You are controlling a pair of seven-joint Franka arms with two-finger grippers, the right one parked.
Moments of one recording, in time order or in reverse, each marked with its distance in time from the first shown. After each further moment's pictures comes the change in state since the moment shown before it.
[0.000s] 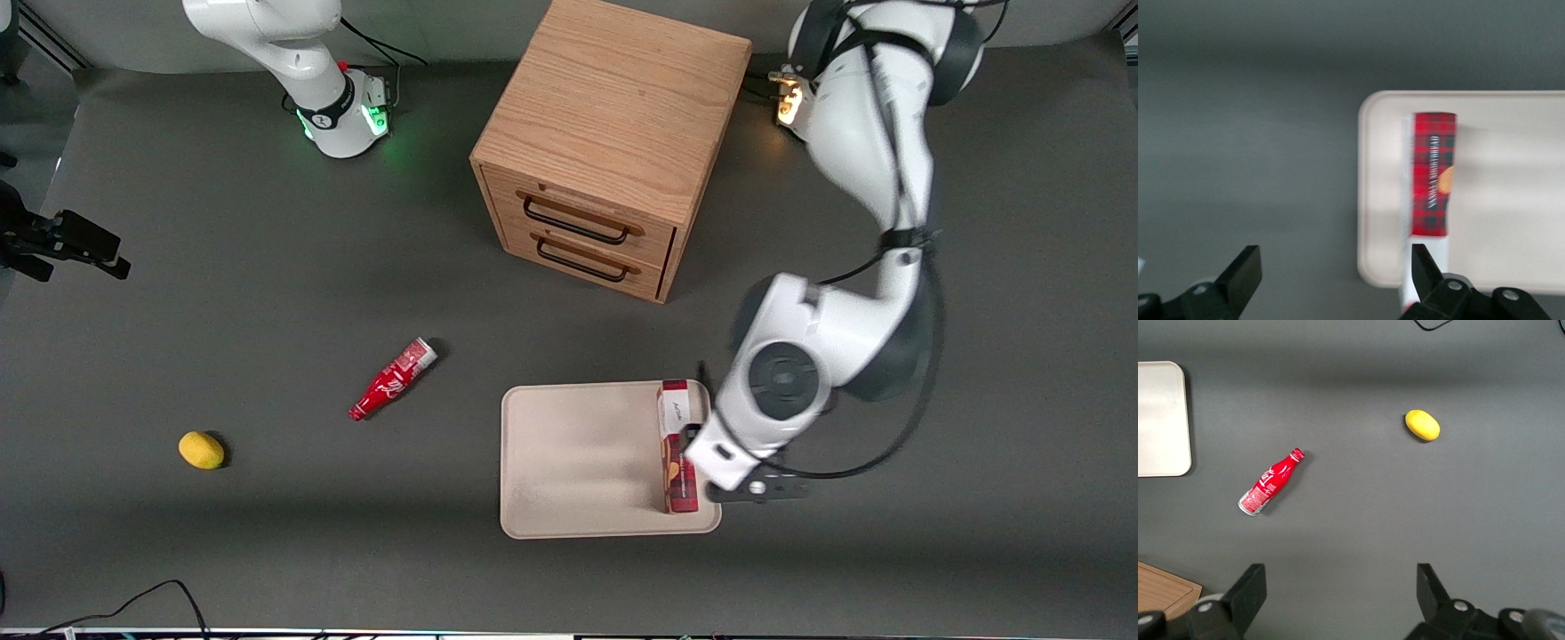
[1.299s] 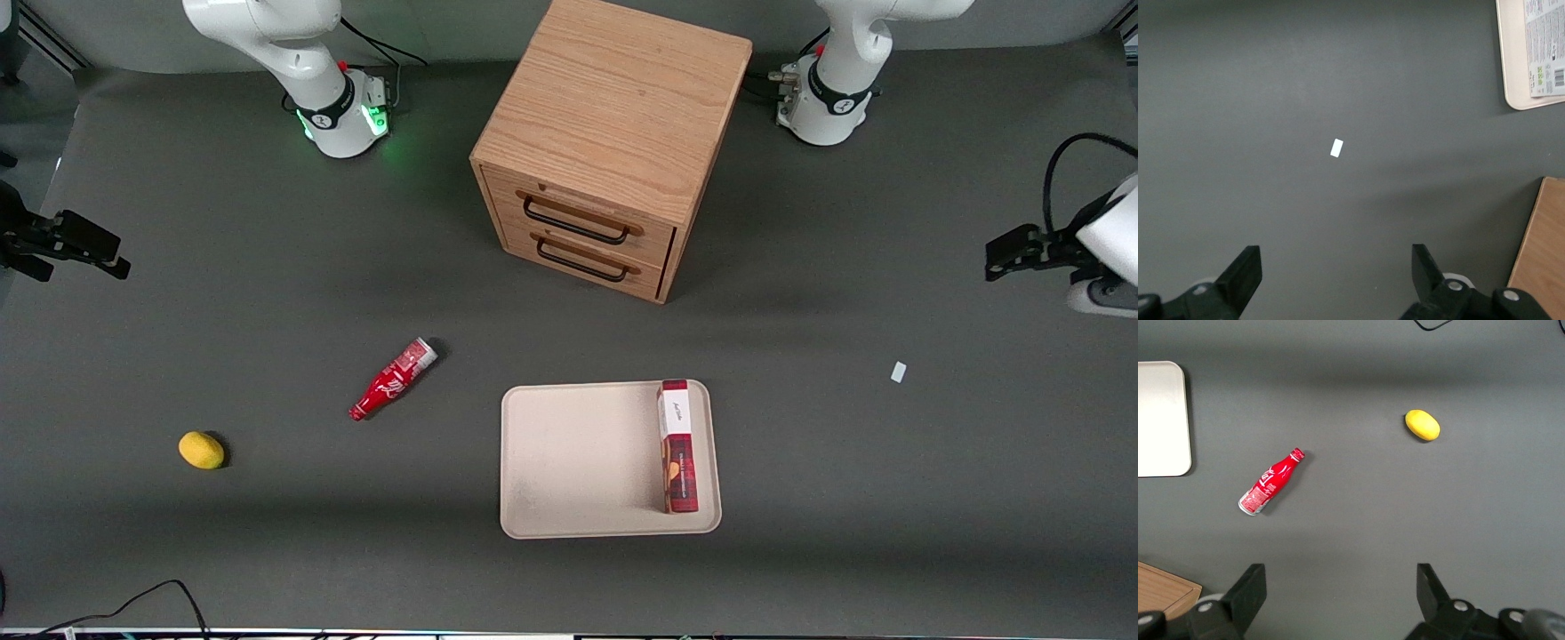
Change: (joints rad) arm 0.274 -0.776 0.080 -0.709 0.056 -0.121 0.603
